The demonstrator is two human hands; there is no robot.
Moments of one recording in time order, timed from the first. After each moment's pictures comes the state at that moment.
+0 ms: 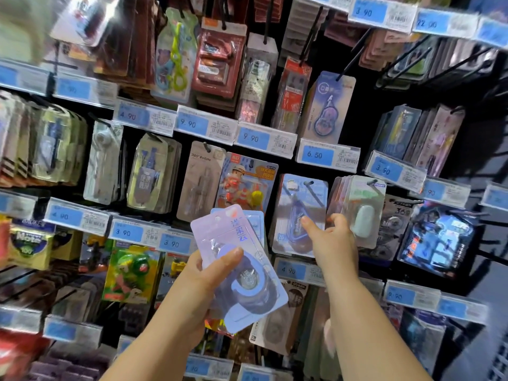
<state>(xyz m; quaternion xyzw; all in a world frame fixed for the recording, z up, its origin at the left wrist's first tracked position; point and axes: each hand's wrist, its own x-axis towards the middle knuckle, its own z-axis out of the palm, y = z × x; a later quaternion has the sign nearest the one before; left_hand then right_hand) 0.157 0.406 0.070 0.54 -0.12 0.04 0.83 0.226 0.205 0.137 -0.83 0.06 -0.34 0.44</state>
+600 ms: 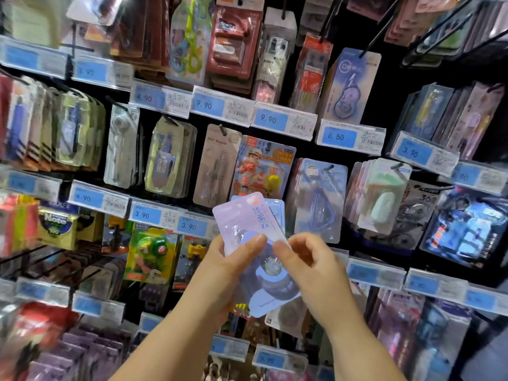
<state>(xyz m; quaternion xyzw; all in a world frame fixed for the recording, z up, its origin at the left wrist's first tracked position) 0.160 0.398 0.067 0.55 -0.16 0.06 0.82 0.153 0.250 0.092 -0.82 -0.17 -0.23 0.50</state>
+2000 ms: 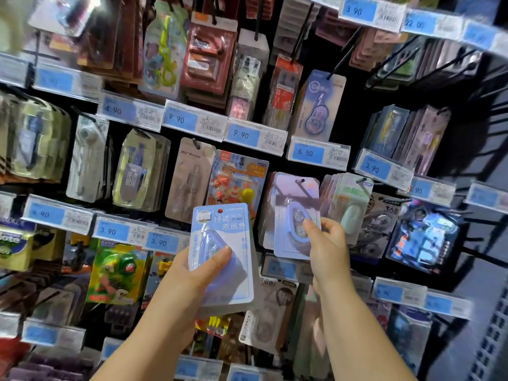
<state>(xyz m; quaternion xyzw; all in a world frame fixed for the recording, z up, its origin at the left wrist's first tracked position) 0.164 0.402 0.066 0.52 -0.11 0.06 0.85 0.217 0.205 0.125 -0.68 -0.04 -0.32 0.66</state>
